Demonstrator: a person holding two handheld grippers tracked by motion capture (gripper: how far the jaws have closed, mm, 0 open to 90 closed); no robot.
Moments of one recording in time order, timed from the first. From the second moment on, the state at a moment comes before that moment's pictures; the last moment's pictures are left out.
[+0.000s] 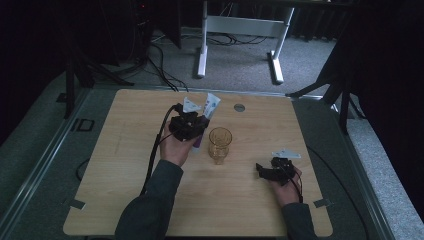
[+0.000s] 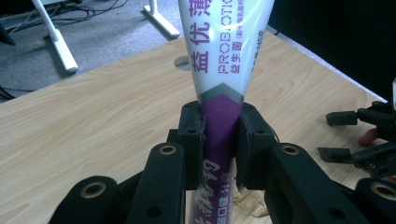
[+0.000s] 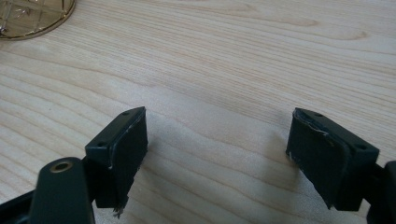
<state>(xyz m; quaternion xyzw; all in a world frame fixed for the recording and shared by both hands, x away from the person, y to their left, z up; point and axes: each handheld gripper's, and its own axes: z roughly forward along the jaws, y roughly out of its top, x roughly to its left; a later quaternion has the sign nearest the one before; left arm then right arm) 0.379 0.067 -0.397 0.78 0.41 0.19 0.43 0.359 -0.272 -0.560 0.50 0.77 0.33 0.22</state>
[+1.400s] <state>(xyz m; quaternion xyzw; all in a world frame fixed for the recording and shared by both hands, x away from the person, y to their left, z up) 0.389 0.052 -0.383 0.76 0.41 0.19 0.47 0.359 -0.272 -0.560 0.50 0.77 0.33 0.22</state>
